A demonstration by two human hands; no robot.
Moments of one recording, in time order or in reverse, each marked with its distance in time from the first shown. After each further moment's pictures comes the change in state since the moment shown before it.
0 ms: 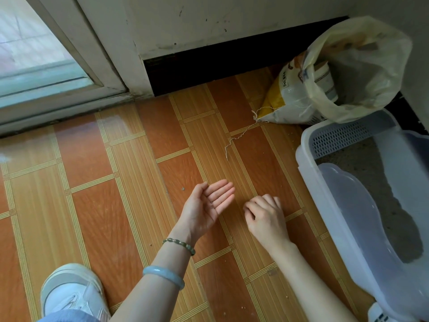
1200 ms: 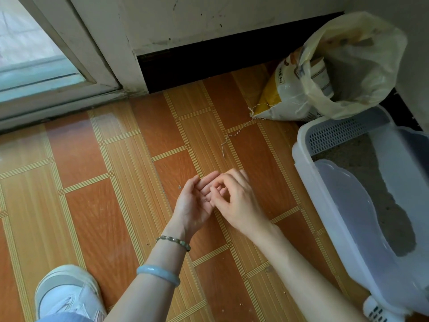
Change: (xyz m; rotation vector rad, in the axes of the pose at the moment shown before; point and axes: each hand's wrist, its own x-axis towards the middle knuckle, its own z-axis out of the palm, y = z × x) left_hand 0.002 0.008 -0.001 -0.023 0.003 0.054; right_hand 0.054 -0.067 -0.038 0.418 -0.050 0.015
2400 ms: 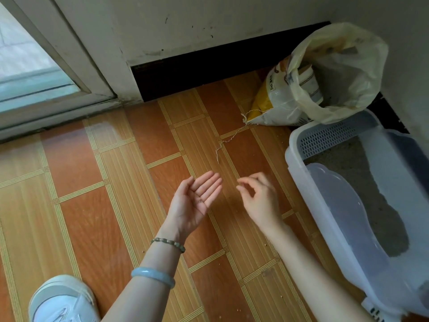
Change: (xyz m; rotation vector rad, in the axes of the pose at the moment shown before) left_hand -0.001 0.006 0.010 -0.039 -0.053 0.021; right_hand -0.008 0.059 -0.013 -0.060 0.164 0.202
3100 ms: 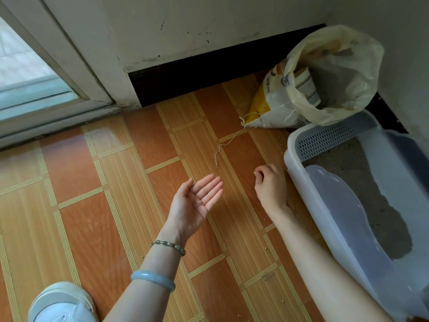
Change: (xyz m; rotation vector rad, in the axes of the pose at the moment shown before) left_hand 0.001 0.000 0.005 0.044 0.005 -0.021; right_hand 0.039 0.048 0.010 -0.201 0.051 0.131
